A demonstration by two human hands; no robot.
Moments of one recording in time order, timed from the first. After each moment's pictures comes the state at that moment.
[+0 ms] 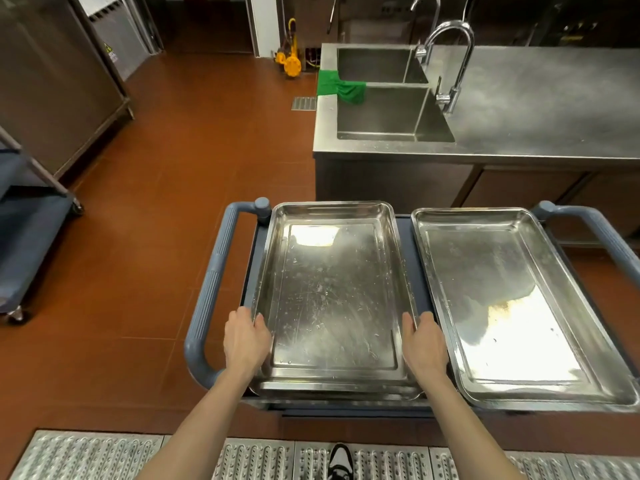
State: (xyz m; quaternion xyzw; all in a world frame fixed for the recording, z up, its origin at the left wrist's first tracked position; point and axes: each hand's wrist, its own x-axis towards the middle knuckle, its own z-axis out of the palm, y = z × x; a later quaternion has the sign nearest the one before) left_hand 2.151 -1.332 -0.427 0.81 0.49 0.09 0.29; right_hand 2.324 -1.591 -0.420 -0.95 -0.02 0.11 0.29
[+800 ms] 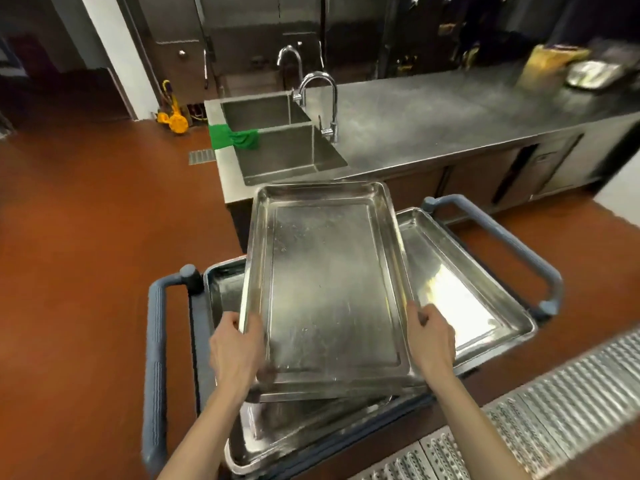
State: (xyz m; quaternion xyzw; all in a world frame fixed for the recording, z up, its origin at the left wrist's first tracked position) left_hand 2.228 -1.350 -0.327 0.80 0.40 0.16 0.41; right_hand 2.316 -1.643 -0.346 -0.90 0.10 -0.06 0.43
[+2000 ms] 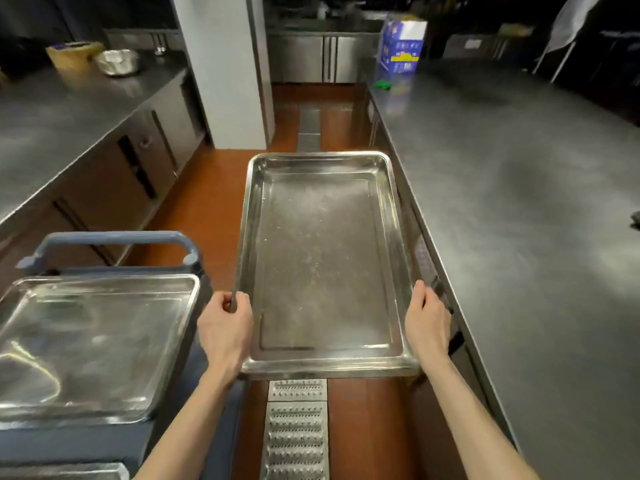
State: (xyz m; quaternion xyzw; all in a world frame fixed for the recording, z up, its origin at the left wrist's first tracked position) left_hand 2.205 -1.806 -0.300 0.84 -0.12 -0.07 0.52; right_hand 1.961 -1.988 -0.315 -0.64 0.61 -0.33 0.32
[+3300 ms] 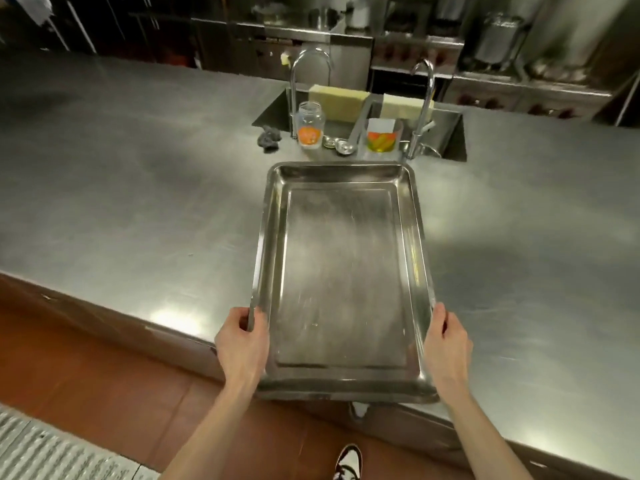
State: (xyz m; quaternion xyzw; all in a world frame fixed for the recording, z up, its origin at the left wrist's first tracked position) left_hand 1.930 -2.230 -0.365 0.60 -0.59 -0.42 0.34; right_hand 1.696 -2.033 -0.365 -0.13 0.88 -0.45 0.05
